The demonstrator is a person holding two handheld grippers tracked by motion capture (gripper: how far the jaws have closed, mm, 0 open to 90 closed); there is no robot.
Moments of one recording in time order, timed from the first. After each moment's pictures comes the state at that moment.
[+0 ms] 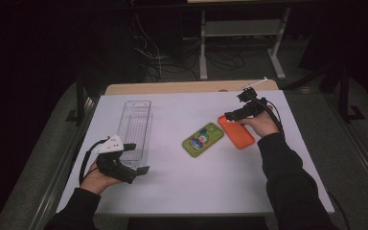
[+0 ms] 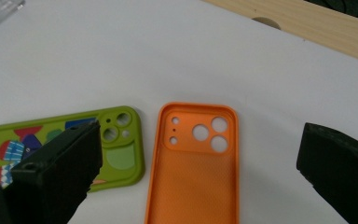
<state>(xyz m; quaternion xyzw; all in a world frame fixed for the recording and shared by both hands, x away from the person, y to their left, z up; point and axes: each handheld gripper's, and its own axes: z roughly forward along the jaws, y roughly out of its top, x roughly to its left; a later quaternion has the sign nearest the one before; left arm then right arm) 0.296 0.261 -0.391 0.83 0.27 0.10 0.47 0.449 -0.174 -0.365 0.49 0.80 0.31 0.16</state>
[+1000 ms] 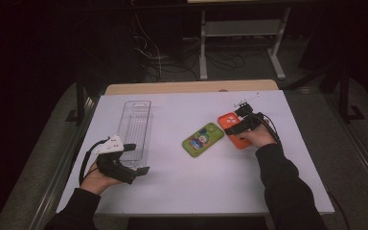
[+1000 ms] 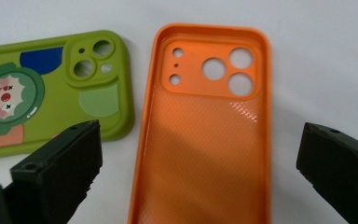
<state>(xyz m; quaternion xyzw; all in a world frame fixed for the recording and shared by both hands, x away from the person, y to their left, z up) 0.296 0.262 -0.391 0.83 0.27 0.10 0.47 0.444 -0.172 -0.422 0.50 0.82 0.26 0.11</state>
